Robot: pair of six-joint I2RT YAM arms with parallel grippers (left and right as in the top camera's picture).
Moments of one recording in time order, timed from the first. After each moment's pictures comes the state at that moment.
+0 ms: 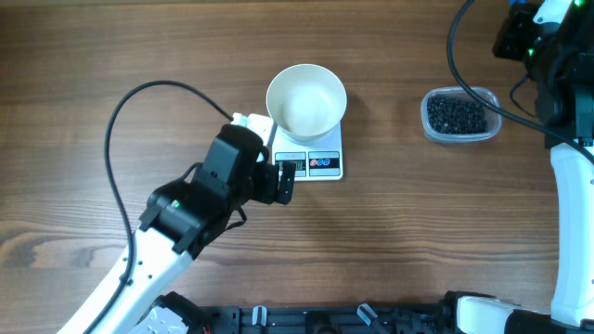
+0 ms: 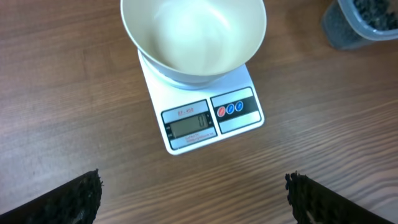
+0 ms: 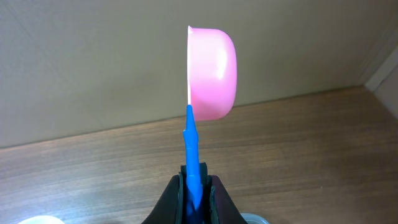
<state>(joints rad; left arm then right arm) -0.58 1.13 0.98 -0.72 -0.05 -0.28 -0.10 1.44 1.60 -0.63 0.00 0.10</state>
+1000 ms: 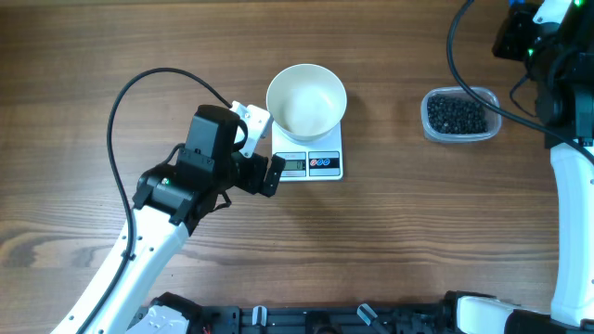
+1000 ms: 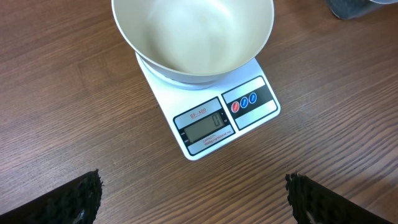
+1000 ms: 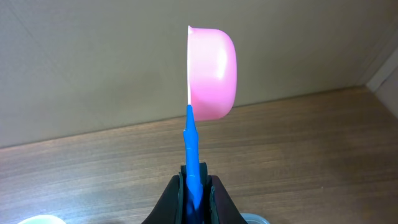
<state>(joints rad) -0.41 1.20 0.98 -0.69 0.14 0.00 -0.10 1.44 1.60 -0.63 -0.01 0.10</state>
